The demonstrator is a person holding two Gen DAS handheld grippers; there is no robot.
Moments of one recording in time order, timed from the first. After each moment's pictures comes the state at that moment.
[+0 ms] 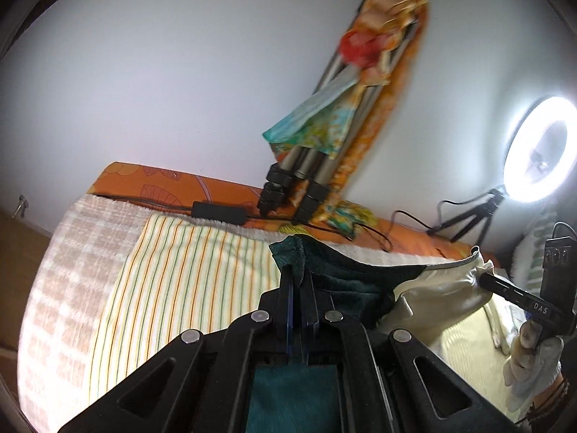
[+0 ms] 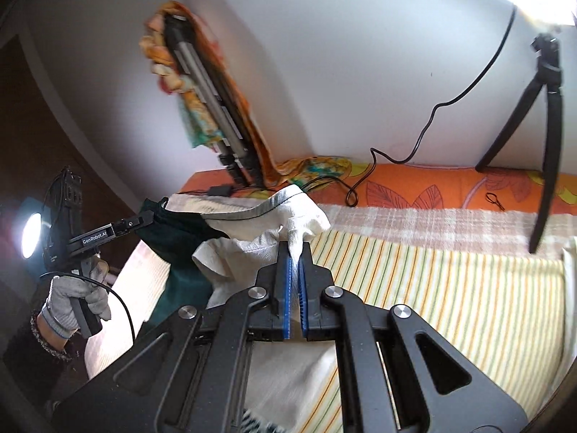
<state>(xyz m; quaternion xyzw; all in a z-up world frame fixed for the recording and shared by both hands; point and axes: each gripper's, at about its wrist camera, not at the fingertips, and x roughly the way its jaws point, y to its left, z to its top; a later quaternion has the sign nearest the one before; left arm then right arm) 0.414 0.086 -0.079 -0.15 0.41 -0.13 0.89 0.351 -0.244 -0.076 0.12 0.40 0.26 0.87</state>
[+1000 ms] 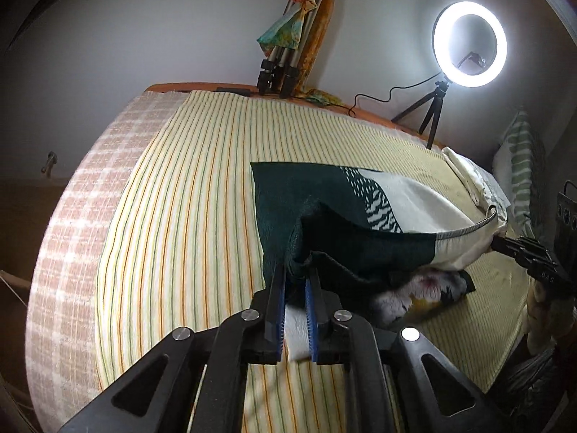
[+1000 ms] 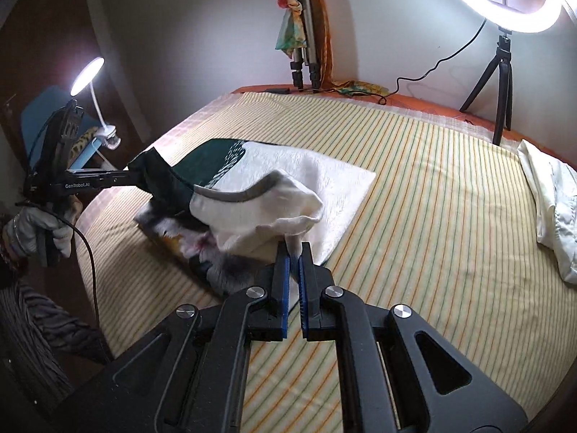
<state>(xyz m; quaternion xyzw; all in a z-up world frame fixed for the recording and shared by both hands) 0.167 0.102 -0.097 -0.07 0.47 -0.16 0.86 0.099 -0.223 -0.094 -0.01 0.41 0.27 0.87</state>
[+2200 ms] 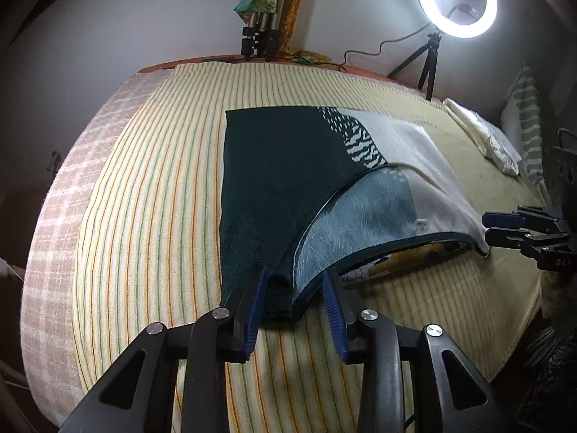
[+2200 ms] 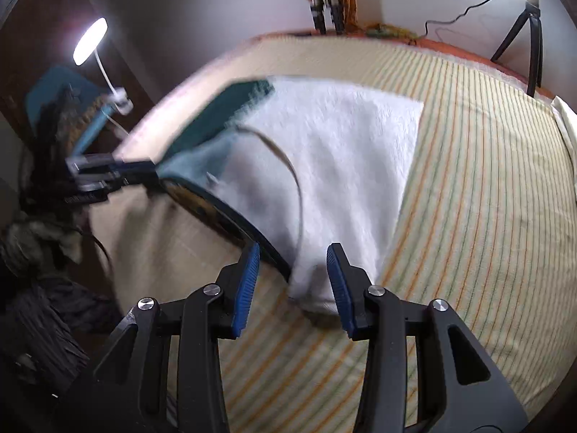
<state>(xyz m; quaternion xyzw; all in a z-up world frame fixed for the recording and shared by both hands) 0.140 0.066 -0.114 -0.03 0.51 -0.15 0.85 0.093 -0.199 -0.121 0.01 0.48 0.30 0.82</state>
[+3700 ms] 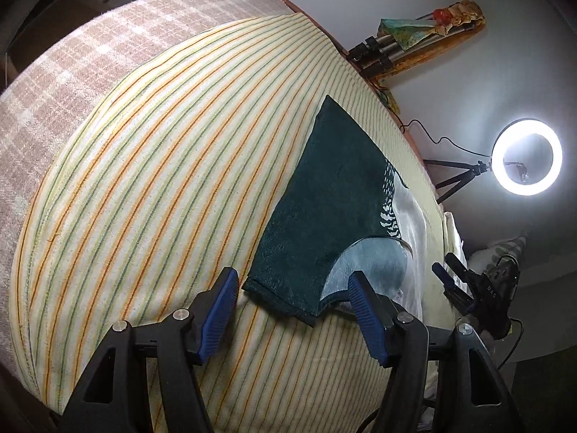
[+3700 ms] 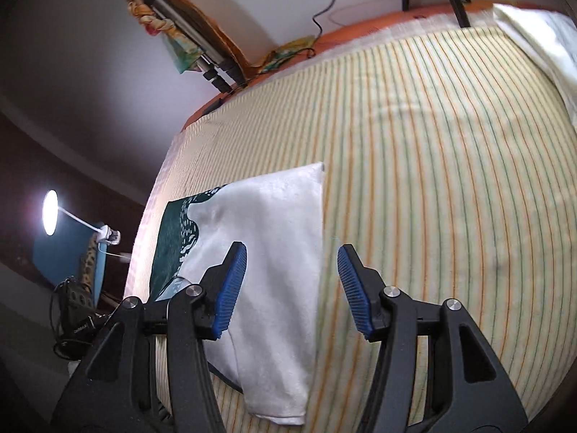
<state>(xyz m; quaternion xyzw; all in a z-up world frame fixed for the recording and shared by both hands) 0.149 0.136 -0.138 -0.36 0.54 -0.08 0.75 0.207 -0.267 -0.136 0.24 0.52 0.21 0.80</state>
